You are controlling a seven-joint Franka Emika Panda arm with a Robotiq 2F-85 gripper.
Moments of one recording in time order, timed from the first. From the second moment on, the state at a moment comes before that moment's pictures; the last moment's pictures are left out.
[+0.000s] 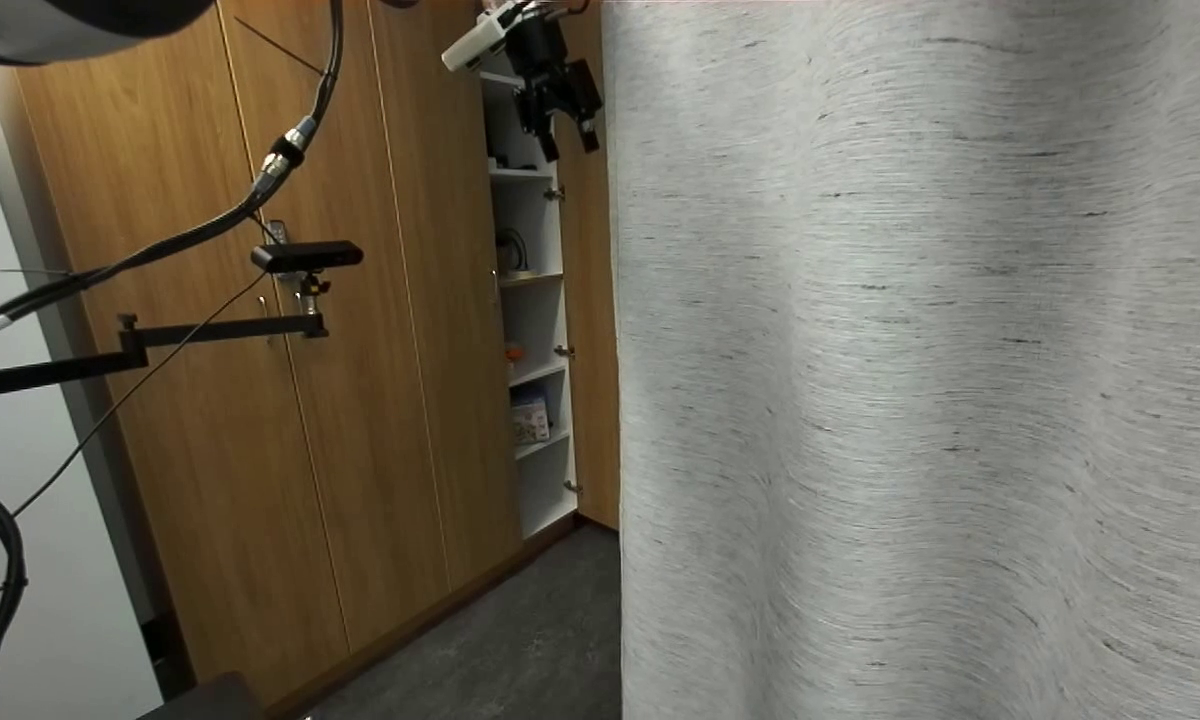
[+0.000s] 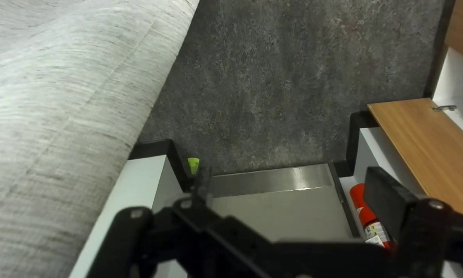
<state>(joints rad) 0.15 0.28 0.16 -1.08 -0.23 1.69 0.46</state>
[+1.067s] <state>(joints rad) 0.21 0.12 0.15 -1.42 -0.29 2.00 1.34</state>
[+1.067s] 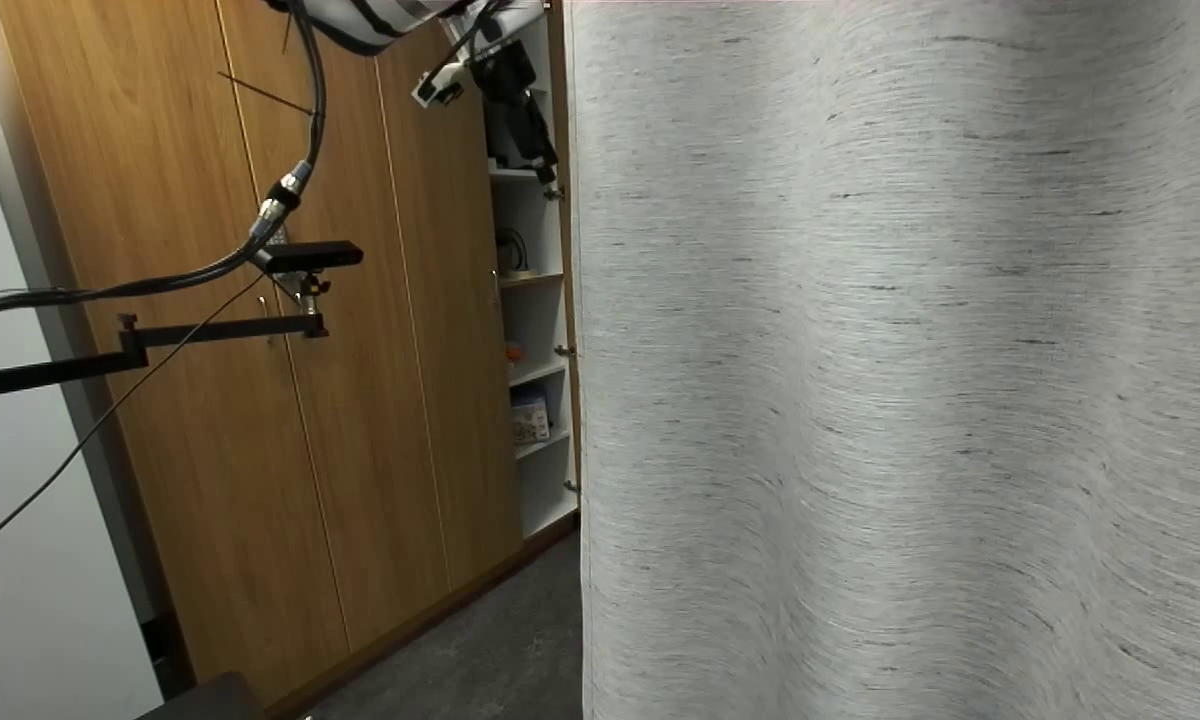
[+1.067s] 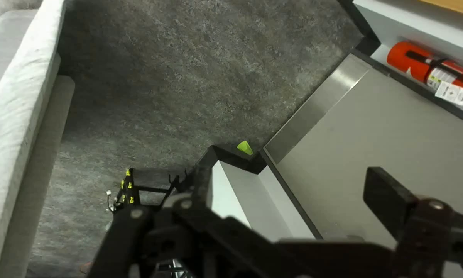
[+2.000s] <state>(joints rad) 0.21 -0.22 0.25 -1.88 -0.42 2.04 2.20</state>
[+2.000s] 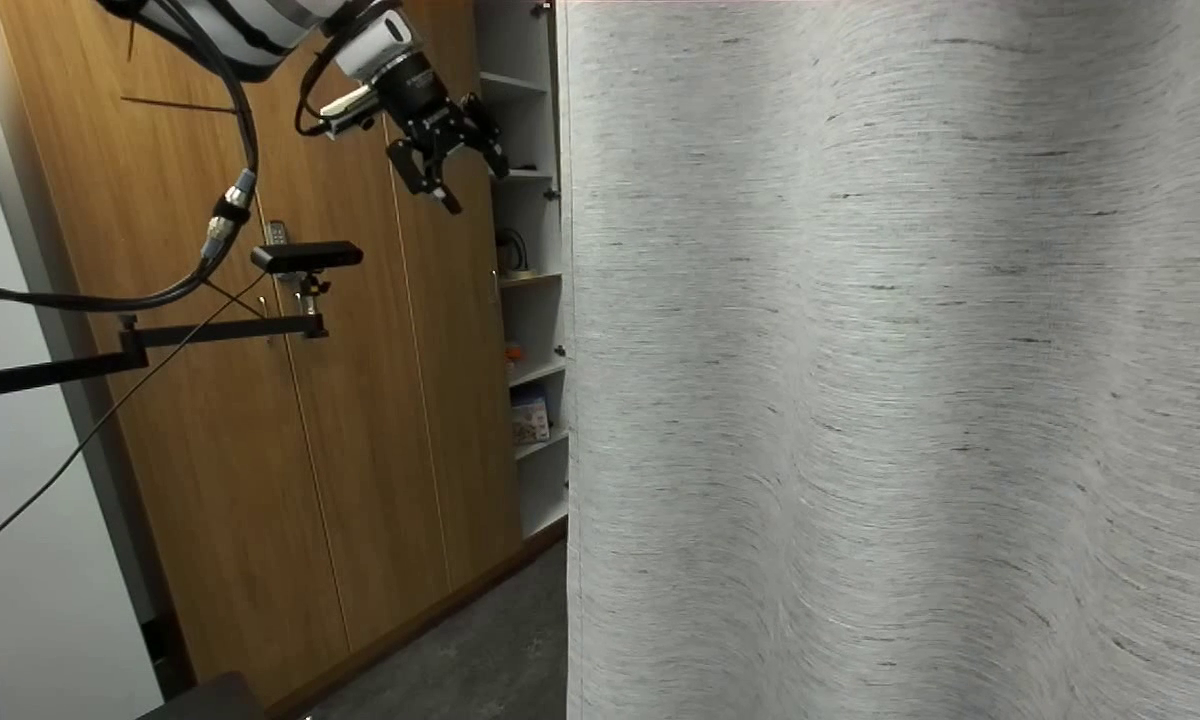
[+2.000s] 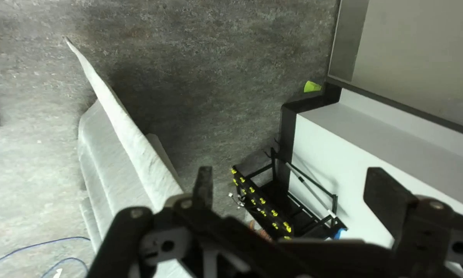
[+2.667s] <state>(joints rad) 0.17 -0.27 0.31 -1.92 -0.48 1.84 2.41</state>
